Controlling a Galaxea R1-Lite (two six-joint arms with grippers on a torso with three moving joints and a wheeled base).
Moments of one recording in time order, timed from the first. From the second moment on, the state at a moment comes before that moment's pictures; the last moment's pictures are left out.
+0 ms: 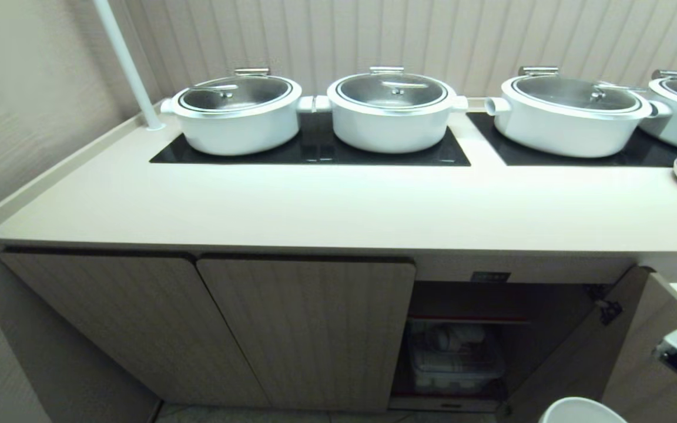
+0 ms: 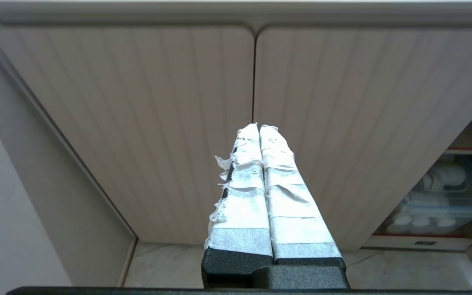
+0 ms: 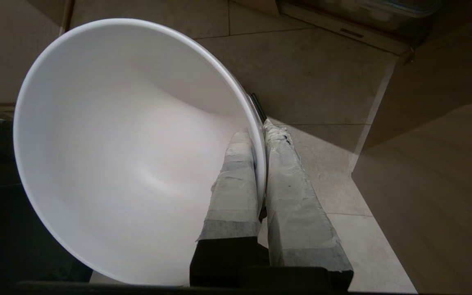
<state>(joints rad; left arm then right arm) 0.00 0.00 0.00 0.00 0.00 0.00 0.14 1.09 -0.35 0.14 0.29 -0.07</state>
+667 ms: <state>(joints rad) 0.00 0.00 0.00 0.00 0.00 0.00 0.14 1.09 -0.35 0.14 0.29 -0.07</state>
